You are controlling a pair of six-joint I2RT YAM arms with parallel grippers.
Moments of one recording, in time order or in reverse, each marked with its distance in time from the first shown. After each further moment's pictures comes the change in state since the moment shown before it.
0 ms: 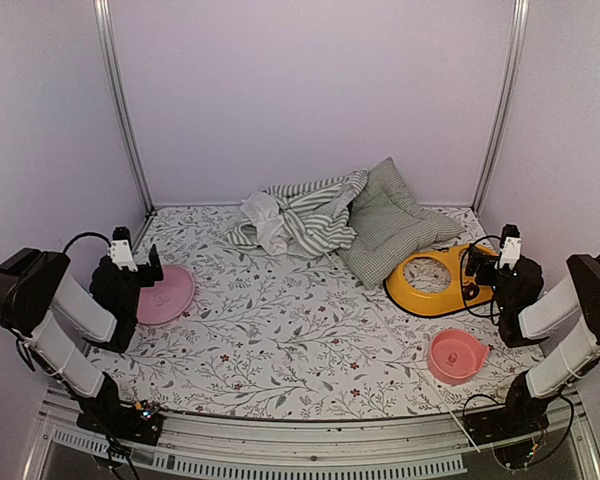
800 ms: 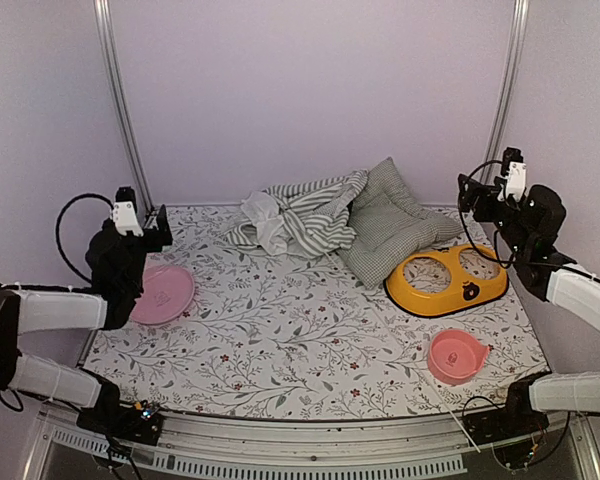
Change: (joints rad) left arm -0.184 -0.314 0.164 -0.347 -0.116 0.039; right arm 0.173 -0.438 0.448 -0.763 -0.032 0.035
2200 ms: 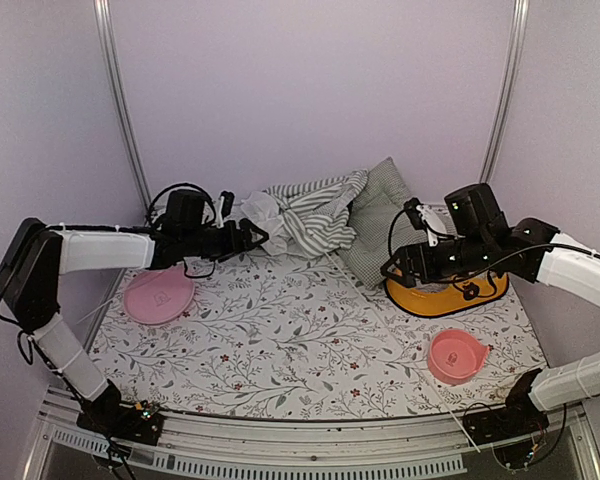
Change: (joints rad) left arm -0.192 0.367 0.619 -0.910 0.805 -0.733; right arm 0.517 0.104 0.351 -1.047 -0.205 0.233
